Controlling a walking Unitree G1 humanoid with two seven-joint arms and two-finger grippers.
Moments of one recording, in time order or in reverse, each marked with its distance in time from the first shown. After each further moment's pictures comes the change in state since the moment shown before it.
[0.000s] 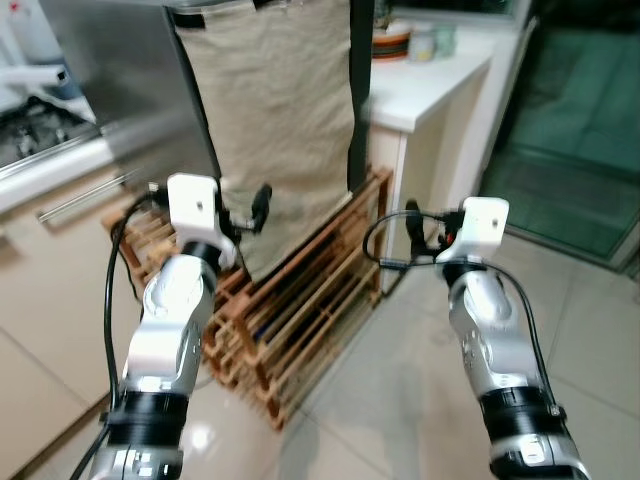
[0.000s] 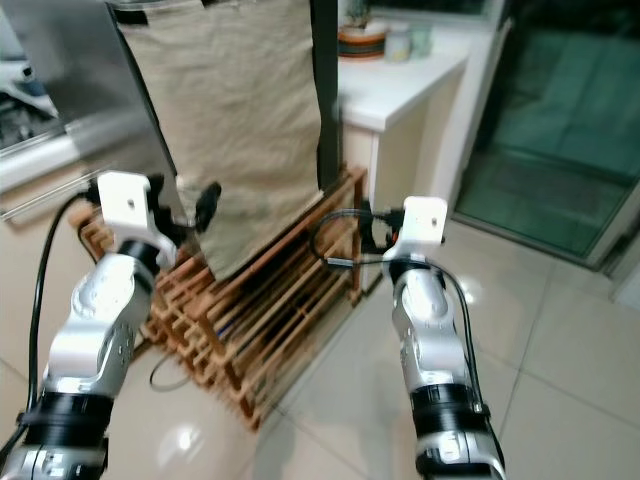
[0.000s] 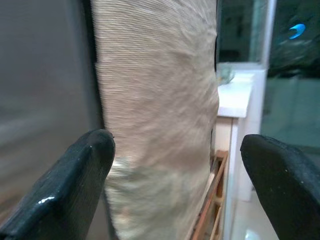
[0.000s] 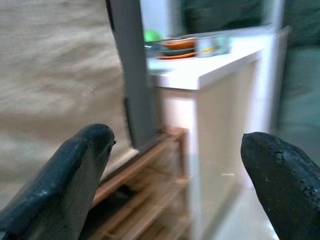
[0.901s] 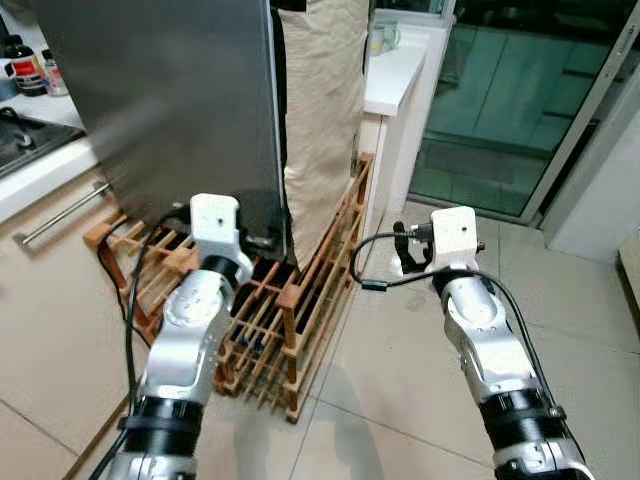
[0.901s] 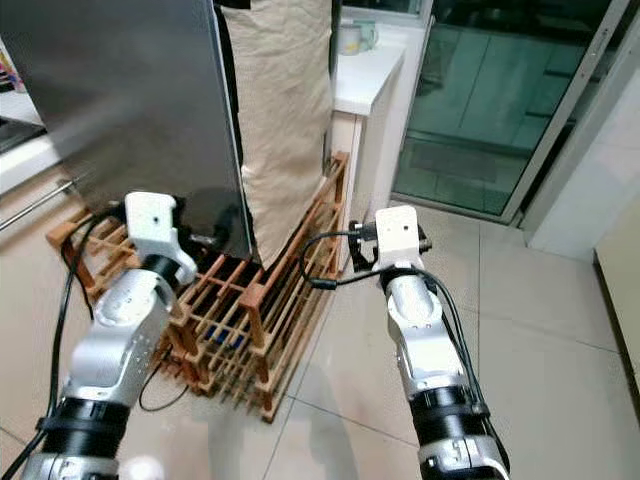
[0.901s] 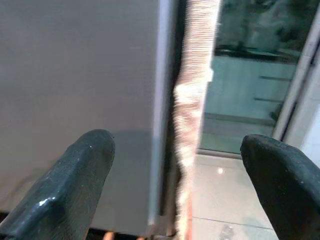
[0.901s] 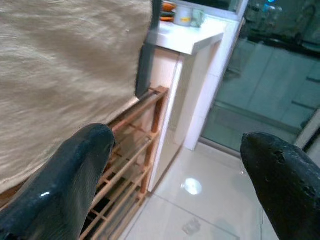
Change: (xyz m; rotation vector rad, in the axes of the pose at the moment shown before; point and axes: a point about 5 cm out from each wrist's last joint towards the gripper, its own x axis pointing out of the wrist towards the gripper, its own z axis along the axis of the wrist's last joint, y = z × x) left arm -0.003 -0.019 -0.026 -0.041 0.114 -0.032; right arm -0.004 0.008 -0.012 -0.181 0.132 0.036
